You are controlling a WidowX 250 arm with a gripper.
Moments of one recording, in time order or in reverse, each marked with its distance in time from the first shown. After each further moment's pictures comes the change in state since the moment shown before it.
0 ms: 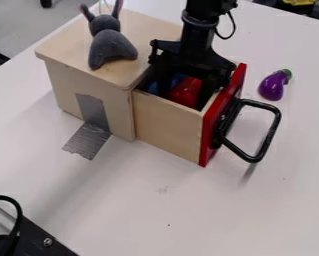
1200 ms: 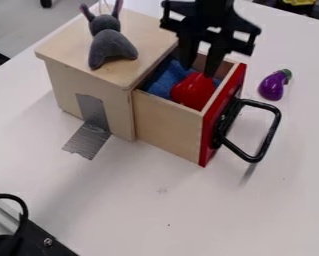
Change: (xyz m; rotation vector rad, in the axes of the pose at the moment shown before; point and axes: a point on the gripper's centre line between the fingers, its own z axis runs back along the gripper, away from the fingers) arm -0.009 -0.006 0.056 -0.010 -0.123 -0.044
